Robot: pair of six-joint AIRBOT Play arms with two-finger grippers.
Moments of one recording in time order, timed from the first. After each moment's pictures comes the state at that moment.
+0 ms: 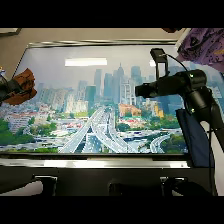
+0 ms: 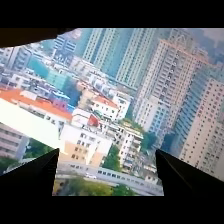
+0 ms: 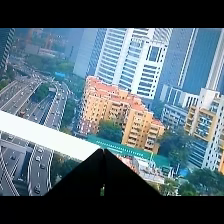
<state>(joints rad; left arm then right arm) 0.33 -1.38 1.47 1.50 -1.15 -1.68 0.31 -1.26 1.38 1.72 -1.07 -1.50</state>
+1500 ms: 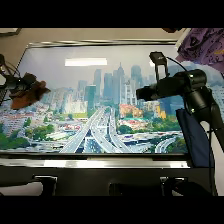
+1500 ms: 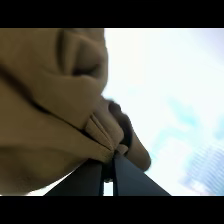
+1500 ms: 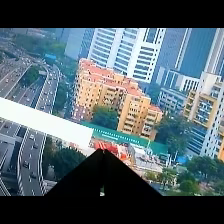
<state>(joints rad) 0.16 -1.48 1.47 1.43 -0.91 -1.76 0.31 -1.26 1.38 1.69 -1.15 -1.51</state>
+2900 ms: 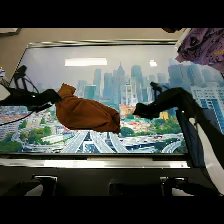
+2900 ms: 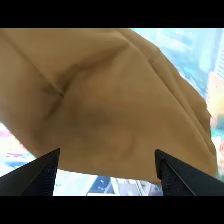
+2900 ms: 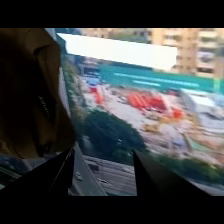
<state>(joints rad) -0.03 -1.14 1.20 1.24 -1.18 -1.83 0.14 -1.42 1.12 2.18 -1.12 -1.62</state>
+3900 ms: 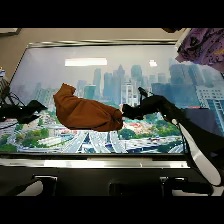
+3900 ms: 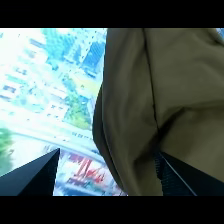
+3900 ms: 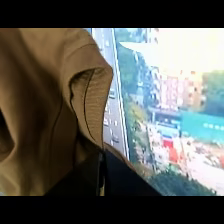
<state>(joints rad) 0.32 -1.20 0.95 1.09 -1.02 -1.62 0.26 -1.52 1.08 2.37 -0.89 -1.62</state>
